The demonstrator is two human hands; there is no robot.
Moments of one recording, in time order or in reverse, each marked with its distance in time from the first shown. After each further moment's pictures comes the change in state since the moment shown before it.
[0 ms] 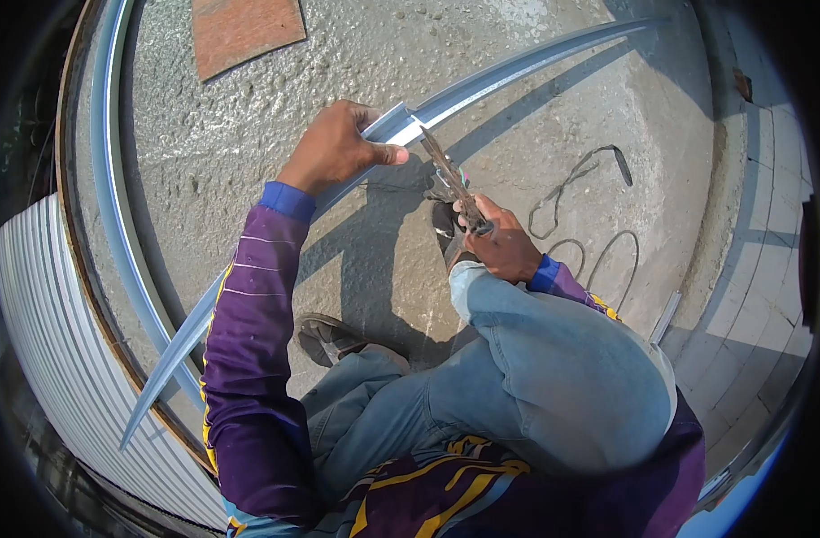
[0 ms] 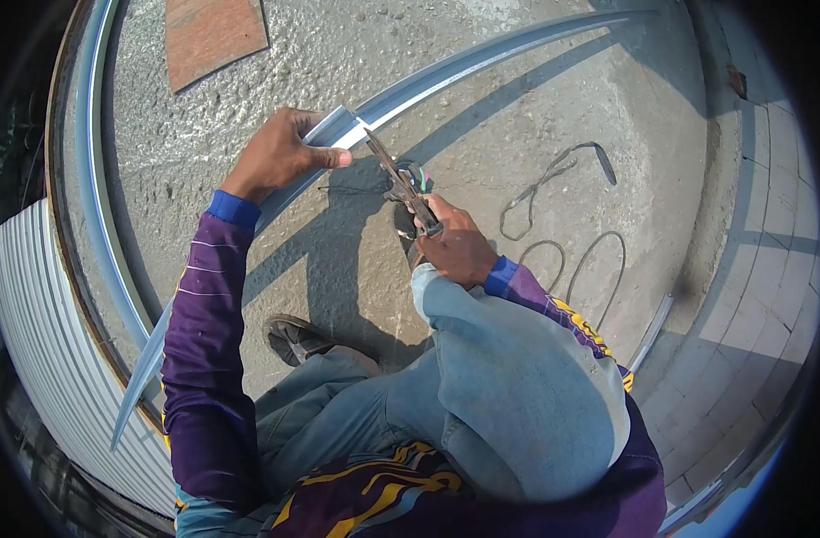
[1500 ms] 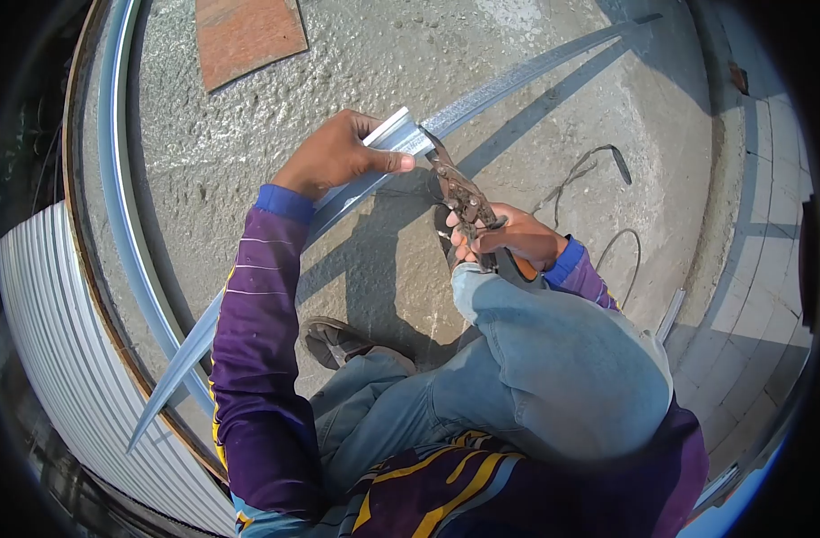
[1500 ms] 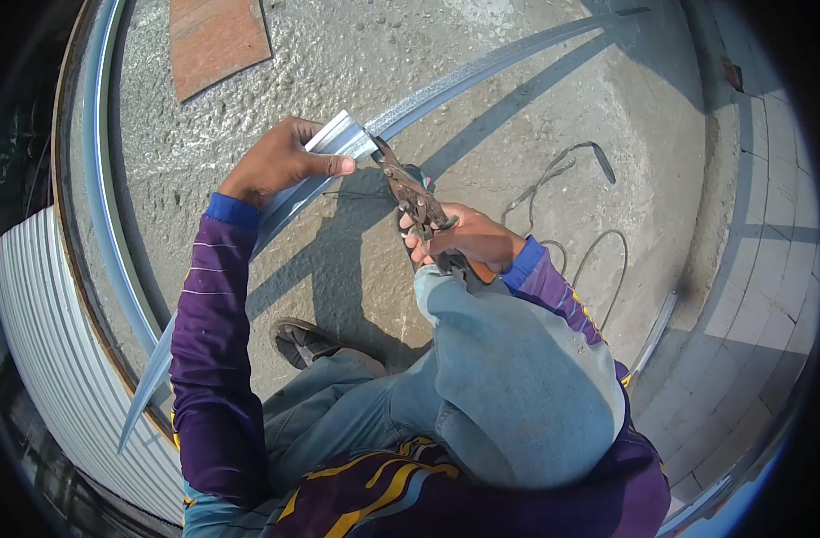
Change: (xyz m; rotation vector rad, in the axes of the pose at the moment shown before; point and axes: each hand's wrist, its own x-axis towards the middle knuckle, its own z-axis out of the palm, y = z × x) left_hand -0.010 0.012 -0.012 -0.181 -0.108 -0.032; right_hand 0.004 -0.027 -0.031 0.660 -0.227 0.266
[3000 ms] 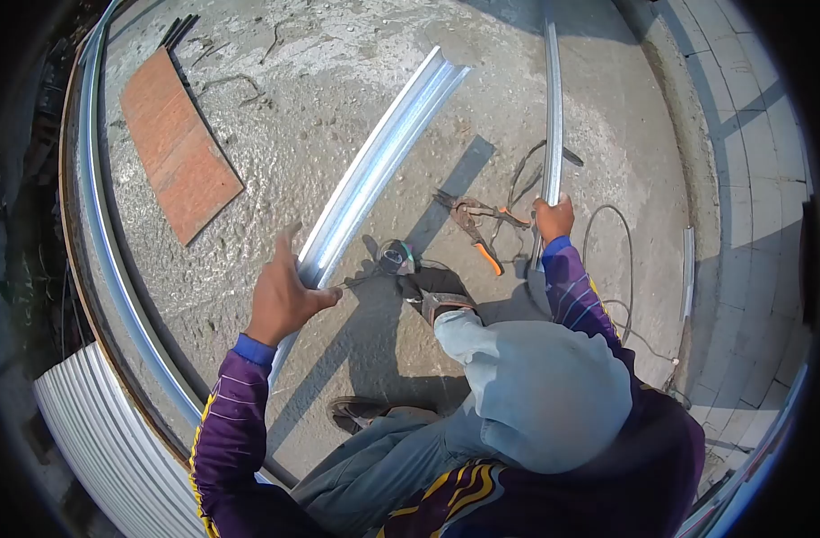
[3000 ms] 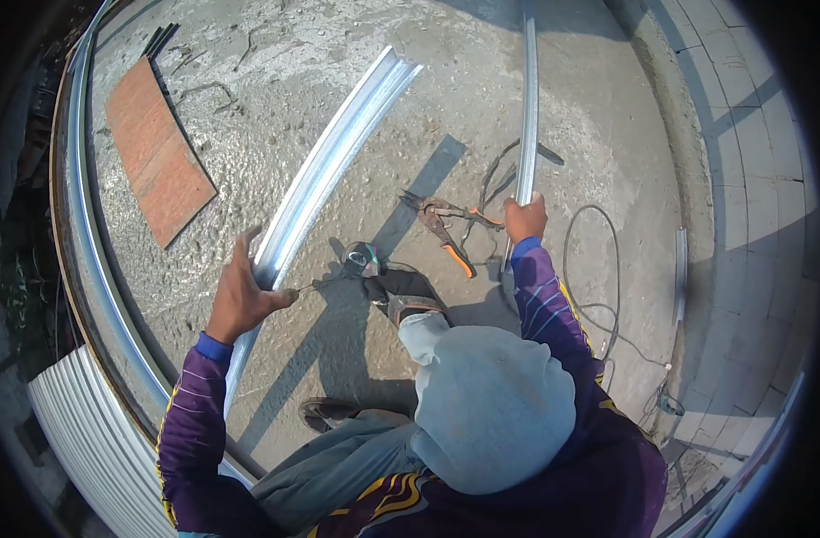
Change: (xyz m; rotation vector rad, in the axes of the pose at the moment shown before) left_hand -0.030 0.038 0.004 0.431 0.083 0.047; right_hand -0.017 0.119 -0.179 -0.073 1.620 -0.054
